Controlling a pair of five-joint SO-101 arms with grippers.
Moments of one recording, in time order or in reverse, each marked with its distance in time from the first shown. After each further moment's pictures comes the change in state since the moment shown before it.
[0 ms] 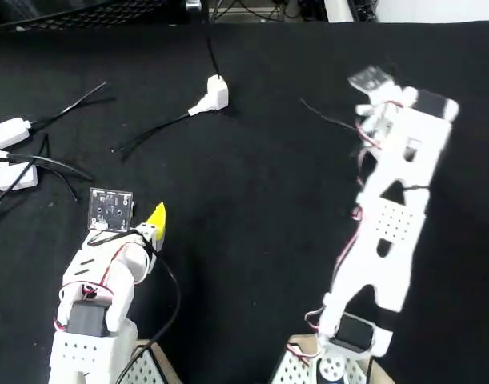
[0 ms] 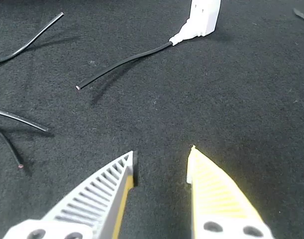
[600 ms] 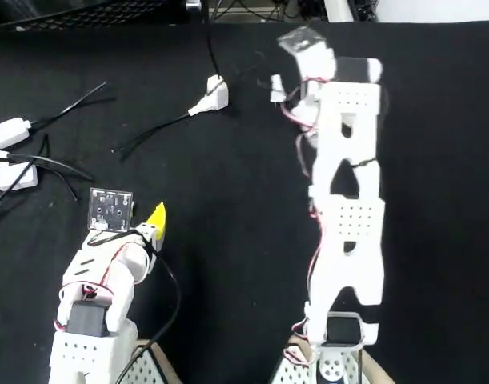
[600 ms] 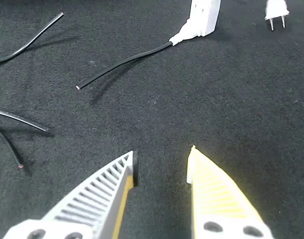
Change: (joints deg) left arm 0.0 0.0 0.0 0.0 0.0; right arm -20.2 -18.0 18.3 0.1 -19.2
